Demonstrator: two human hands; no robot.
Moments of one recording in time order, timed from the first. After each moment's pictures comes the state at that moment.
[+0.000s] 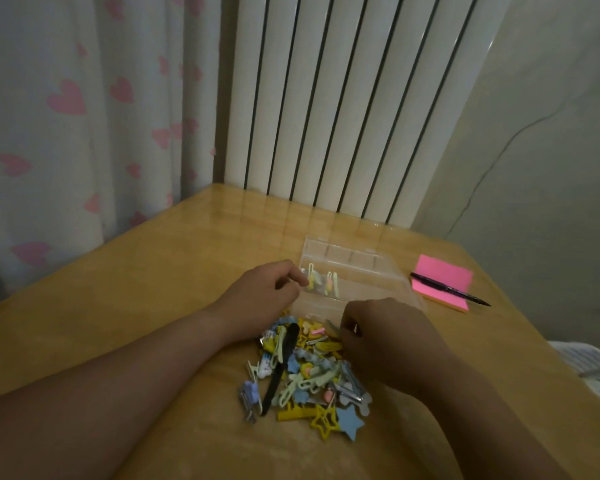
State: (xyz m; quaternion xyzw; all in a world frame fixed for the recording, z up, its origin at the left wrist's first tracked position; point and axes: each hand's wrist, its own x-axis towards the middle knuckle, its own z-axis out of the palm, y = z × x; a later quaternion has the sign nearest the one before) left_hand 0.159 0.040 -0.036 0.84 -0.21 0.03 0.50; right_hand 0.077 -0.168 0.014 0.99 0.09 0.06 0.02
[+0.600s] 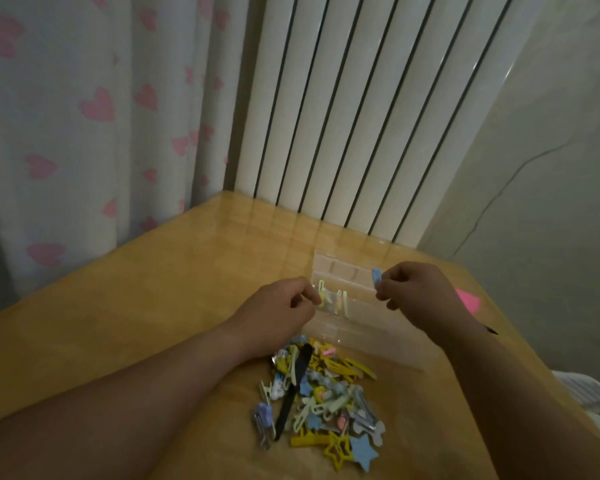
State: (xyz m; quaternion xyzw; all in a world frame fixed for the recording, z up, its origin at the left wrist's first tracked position) left_hand 0.161 0.040 -0.037 0.83 -0.22 0.02 0.51; right_hand 0.144 -0.192 0.049 0.93 -0.08 0.12 -0.35
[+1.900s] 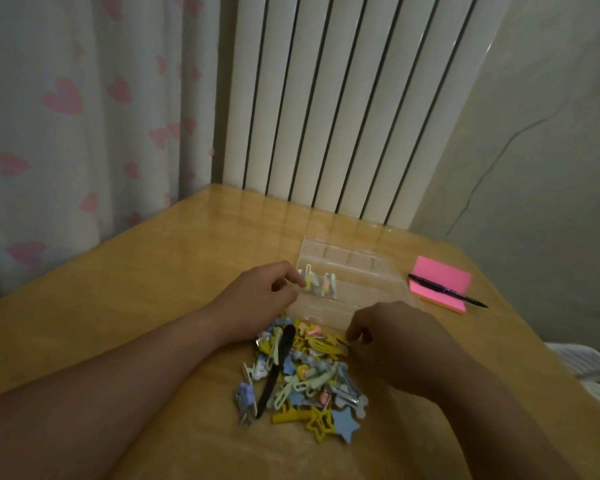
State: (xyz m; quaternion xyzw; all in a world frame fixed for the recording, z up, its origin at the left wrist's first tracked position) left_hand 0.163 0.041 -0.038 0.84 -0.22 0.04 0.50; right_hand 0.070 -0.177 0.026 1.00 0.07 0.00 0.02
